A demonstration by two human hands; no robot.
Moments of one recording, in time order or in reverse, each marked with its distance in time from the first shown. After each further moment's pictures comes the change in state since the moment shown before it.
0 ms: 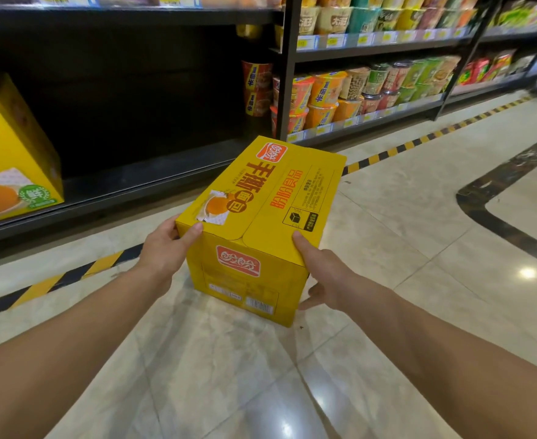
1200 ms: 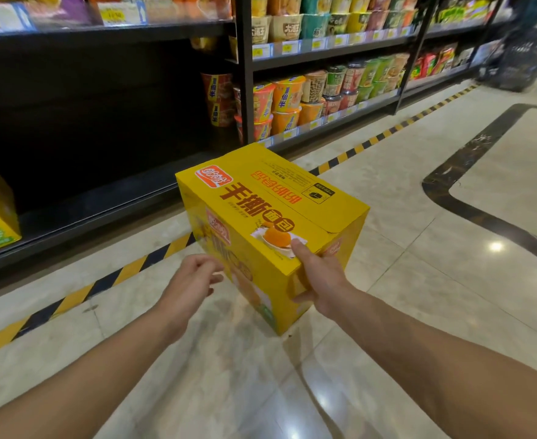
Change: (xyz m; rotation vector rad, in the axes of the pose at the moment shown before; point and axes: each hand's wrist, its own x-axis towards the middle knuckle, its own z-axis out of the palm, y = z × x) left_hand -0.037 0.001 0.056 0.111 -0.267 -0.100; right_hand 0.021 0.021 -0.020 0.272 0.271 -0.162
